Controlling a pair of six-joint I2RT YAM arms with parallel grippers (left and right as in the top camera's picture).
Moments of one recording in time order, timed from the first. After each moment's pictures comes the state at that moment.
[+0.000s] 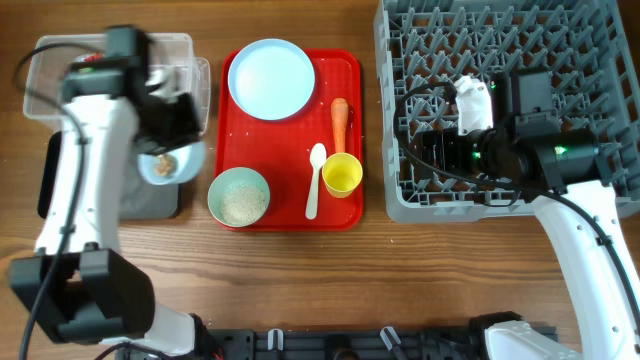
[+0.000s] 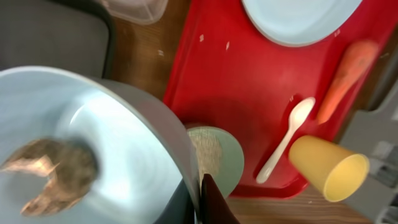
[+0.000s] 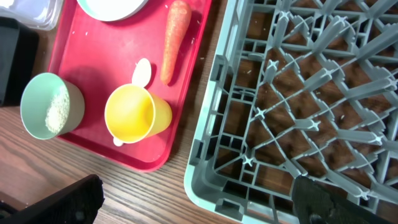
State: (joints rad) left arm 0.13 1.70 1.55 -1.26 0.28 -0.21; right arm 0.16 1.31 1.30 -1.06 -0.28 0.03
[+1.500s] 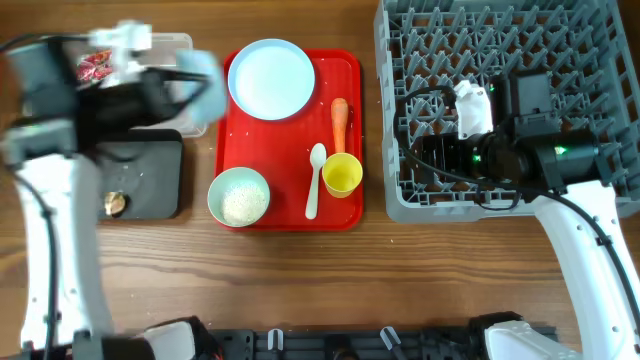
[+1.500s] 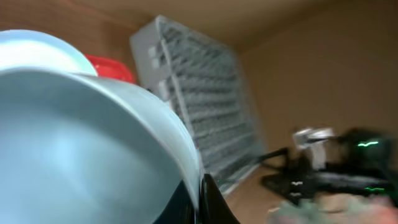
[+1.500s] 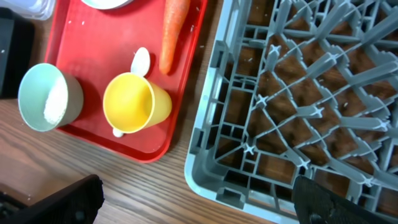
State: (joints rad) left arm 0.19 1.44 1.41 -0.80 0.98 -0.20; right arm 0.16 1.31 1.30 -1.10 -0.28 0.03
